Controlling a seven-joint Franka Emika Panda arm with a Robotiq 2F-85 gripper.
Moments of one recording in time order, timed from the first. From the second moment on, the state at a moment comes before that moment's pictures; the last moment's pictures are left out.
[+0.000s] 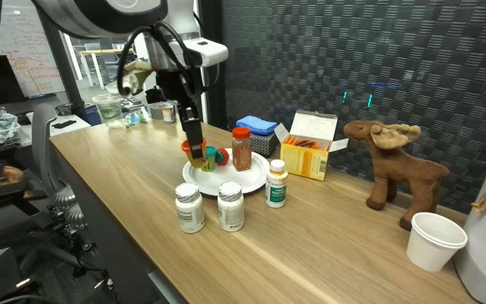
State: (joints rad) arm 0.03 0.00 0.01 -2.27 -0.03 2.37 0.53
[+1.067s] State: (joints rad) arm 0.01 0.28 -0.03 -2.05 -0.07 2.50 0.35
